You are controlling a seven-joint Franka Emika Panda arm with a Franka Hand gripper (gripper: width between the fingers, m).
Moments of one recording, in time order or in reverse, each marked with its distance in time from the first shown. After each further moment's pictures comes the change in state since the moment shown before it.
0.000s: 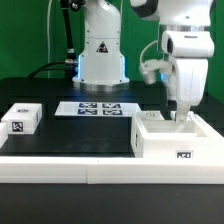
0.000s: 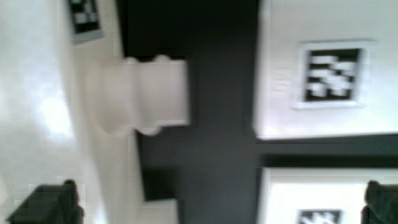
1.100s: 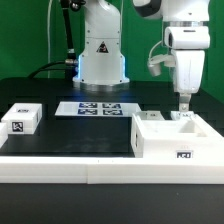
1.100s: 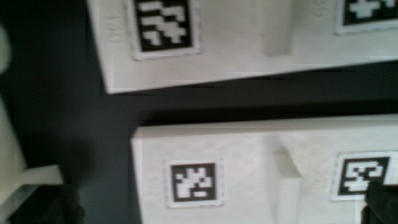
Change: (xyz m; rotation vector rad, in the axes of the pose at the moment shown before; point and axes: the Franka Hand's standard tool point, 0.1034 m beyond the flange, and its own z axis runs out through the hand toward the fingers) arm 0.024 -0.056 0.007 -0.012 0.041 0.060
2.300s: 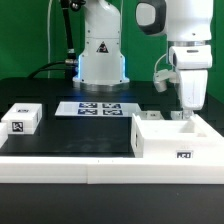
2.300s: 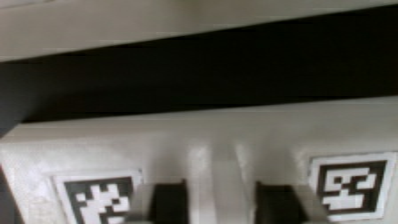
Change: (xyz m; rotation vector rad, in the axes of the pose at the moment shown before) arm 0.013 -0.020 0.033 0.028 0.031 0.005
